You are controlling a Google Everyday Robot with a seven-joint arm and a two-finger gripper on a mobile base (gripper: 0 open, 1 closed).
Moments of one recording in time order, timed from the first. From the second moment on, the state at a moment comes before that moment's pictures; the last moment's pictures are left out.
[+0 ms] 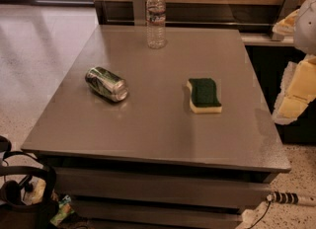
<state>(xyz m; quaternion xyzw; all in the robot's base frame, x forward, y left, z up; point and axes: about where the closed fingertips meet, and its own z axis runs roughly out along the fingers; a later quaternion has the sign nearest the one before) 0.438 -0.214 0.986 -0.60 0.78 -0.05 0.17</state>
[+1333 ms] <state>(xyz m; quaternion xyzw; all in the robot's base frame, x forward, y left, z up) 0.499 -0.114 0.983 -0.58 0.80 0.00 0.17</state>
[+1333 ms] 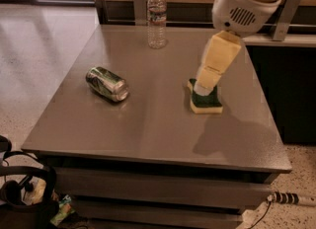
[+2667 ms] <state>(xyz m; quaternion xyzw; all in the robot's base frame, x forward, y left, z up) 0.548 0.014 0.970 -0.58 0.80 0.01 0.14</state>
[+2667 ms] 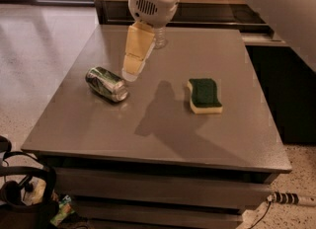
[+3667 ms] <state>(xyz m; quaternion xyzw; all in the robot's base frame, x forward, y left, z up) 0.578 0.097 0.944 -0.56 0.82 0.04 0.10</state>
